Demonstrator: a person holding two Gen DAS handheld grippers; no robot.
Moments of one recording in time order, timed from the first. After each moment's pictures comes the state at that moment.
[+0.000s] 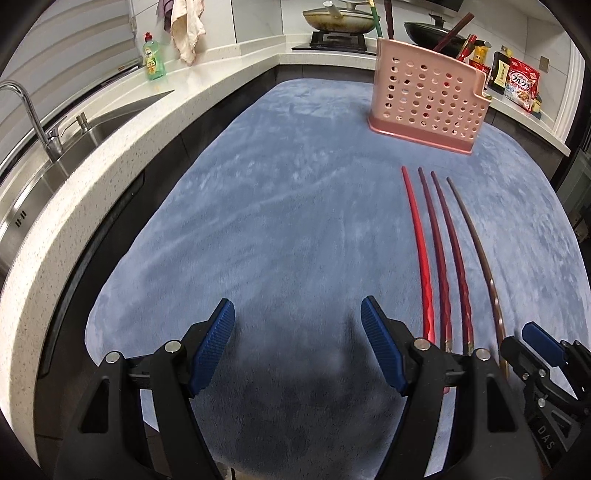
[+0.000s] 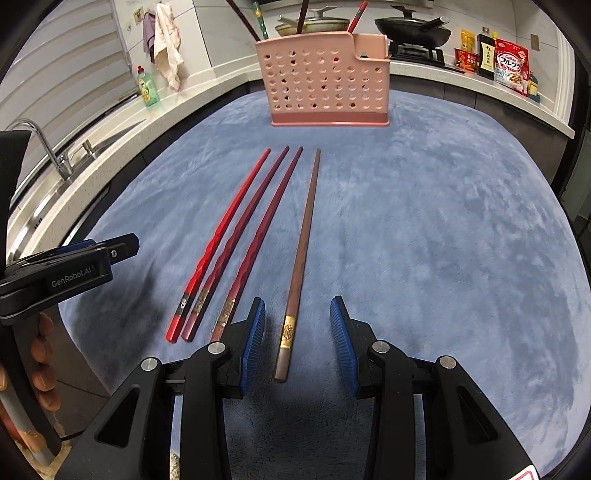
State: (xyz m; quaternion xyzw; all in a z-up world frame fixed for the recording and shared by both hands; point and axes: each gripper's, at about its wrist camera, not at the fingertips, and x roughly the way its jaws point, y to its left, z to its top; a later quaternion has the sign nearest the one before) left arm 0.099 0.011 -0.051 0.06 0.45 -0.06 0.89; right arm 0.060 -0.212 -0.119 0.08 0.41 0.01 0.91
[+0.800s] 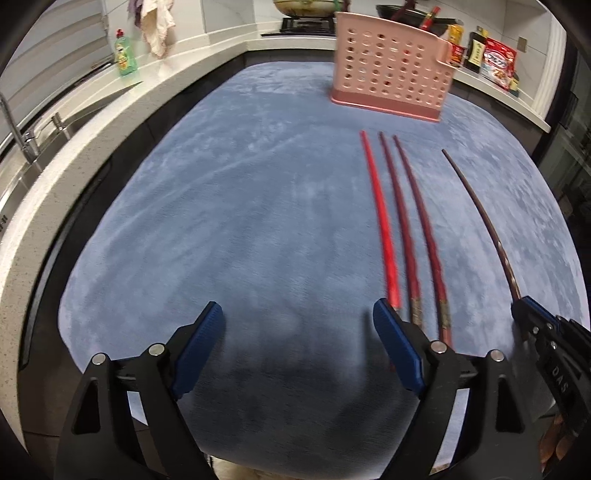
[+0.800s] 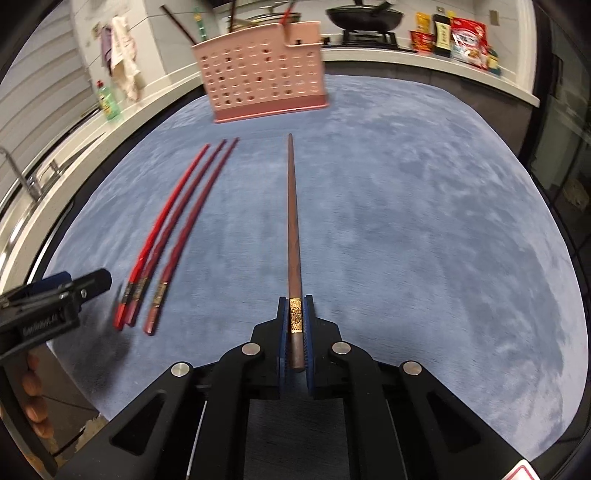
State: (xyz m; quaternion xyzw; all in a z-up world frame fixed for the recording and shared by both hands) left arm 0.079 -0.012 -0.068 0.07 0.47 -0.12 0.87; right arm 0.040 -0.255 -0.132 0.11 0.42 -0.06 0.90
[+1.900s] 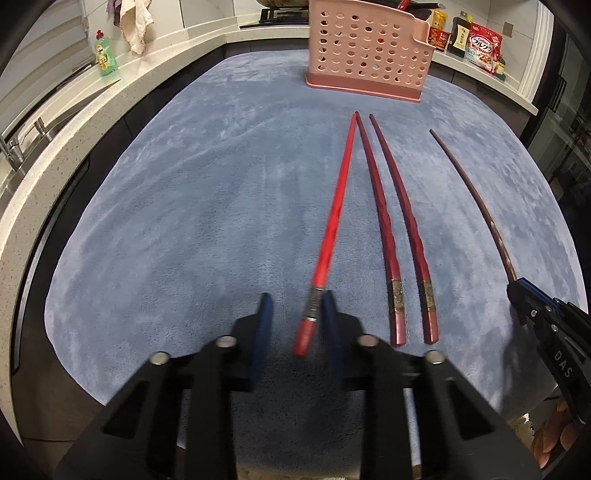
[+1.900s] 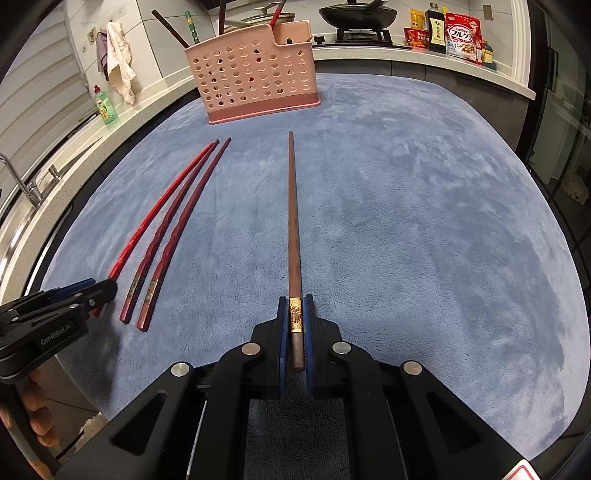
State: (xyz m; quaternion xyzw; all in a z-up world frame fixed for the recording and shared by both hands) left arm 0.075 -0.021 -0.077 0.08 0.49 -0.14 0.86; right arm 0.036 -0.261 -0.135 0.12 0.42 -0.06 0.90
